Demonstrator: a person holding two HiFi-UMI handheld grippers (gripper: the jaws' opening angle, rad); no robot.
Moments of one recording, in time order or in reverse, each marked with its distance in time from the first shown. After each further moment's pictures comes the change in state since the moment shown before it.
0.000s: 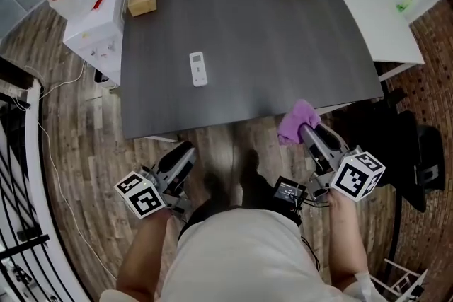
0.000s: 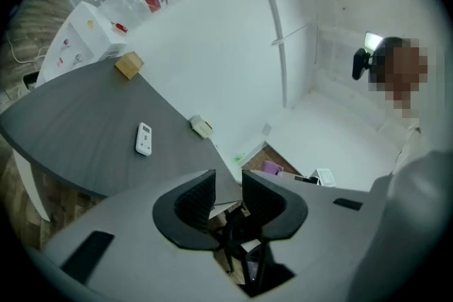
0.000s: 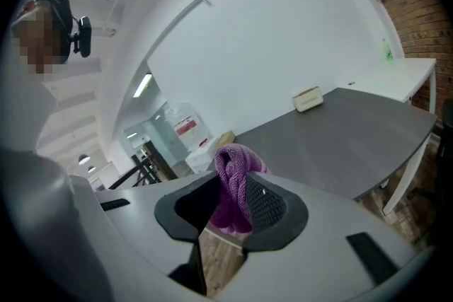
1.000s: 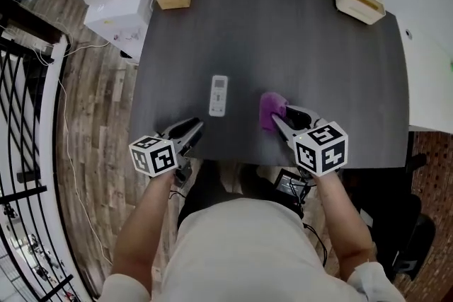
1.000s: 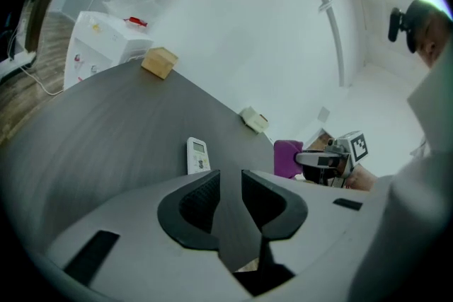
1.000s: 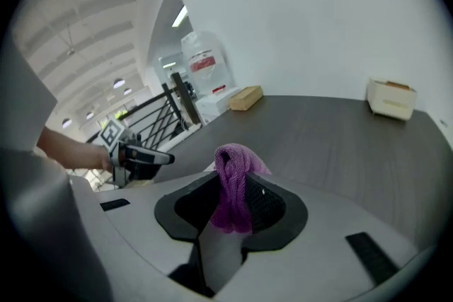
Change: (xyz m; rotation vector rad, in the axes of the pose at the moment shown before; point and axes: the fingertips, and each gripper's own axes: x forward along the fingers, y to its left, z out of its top) left arm 0.104 0.170 0.056 0.010 0.114 0.401; right arm 0.254 -0.045 0.004 -0.452 0.464 0.215
